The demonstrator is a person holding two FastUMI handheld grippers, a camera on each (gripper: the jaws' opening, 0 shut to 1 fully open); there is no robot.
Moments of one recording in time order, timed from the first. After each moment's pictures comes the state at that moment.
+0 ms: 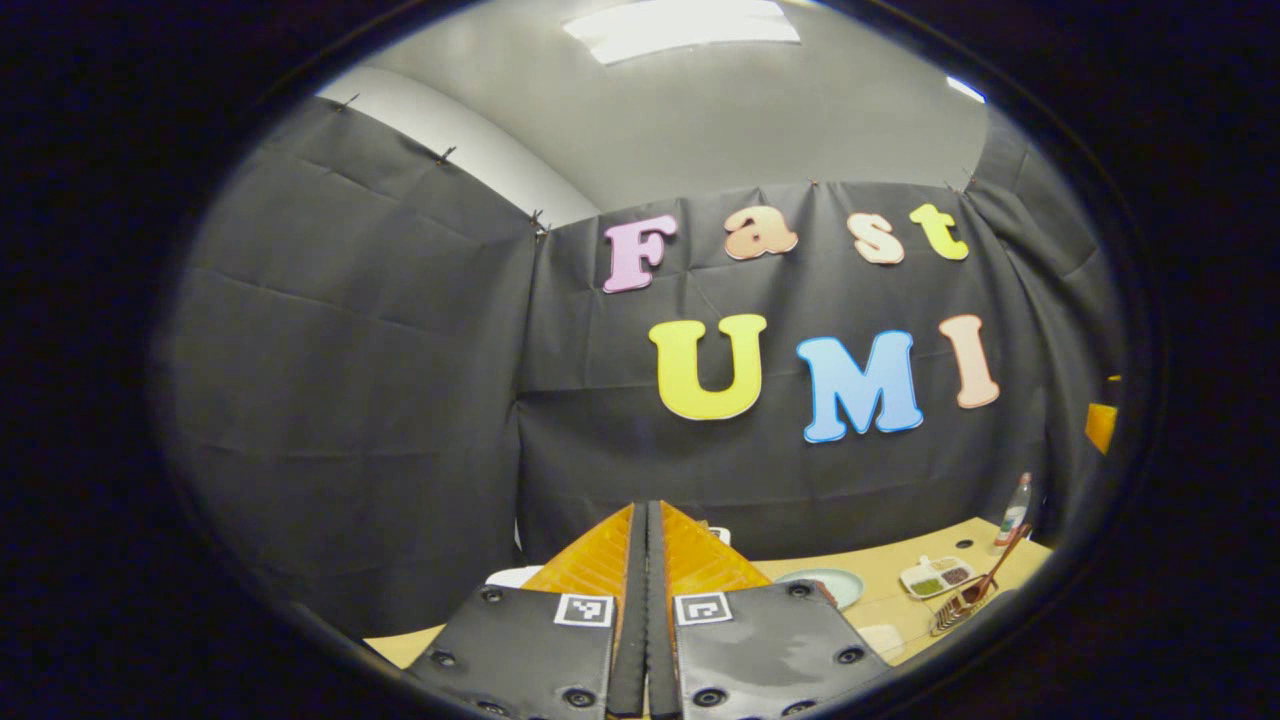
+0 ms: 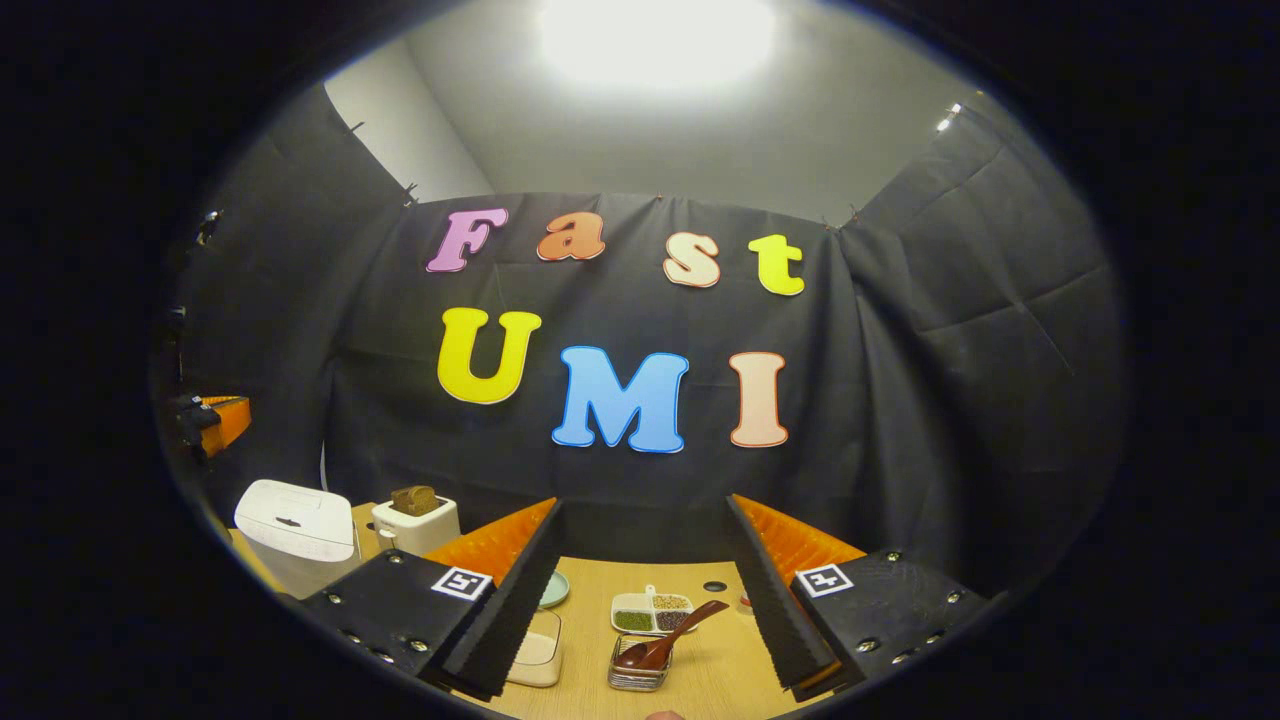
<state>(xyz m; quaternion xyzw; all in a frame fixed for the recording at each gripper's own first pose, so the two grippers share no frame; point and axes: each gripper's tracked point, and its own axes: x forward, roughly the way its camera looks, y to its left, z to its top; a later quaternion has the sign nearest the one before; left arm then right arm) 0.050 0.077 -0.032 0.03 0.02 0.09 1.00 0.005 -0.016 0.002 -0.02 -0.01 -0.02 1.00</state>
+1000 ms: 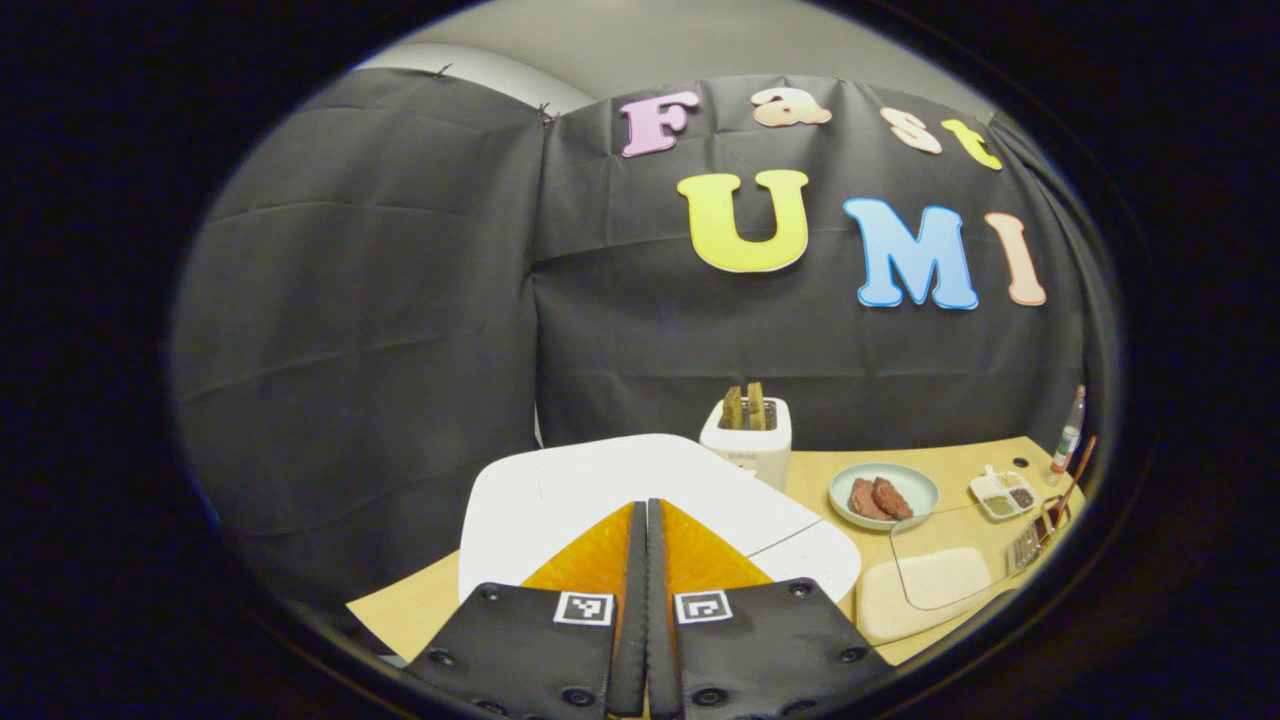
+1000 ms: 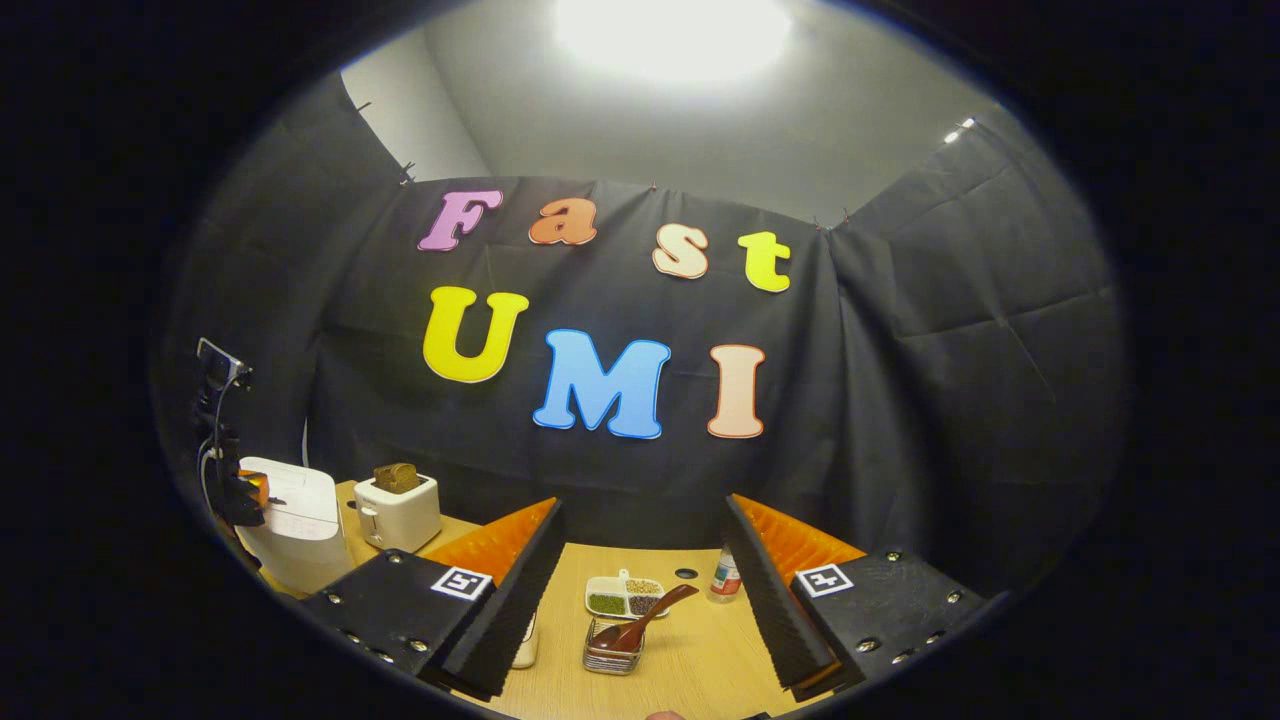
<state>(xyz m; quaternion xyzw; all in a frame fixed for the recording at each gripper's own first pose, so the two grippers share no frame) 0.087 0.130 -0.203 0.02 0.19 0.12 0.97 -0.016 -0.025 -0.001 -0.05 0.01 -0.05 1.00</state>
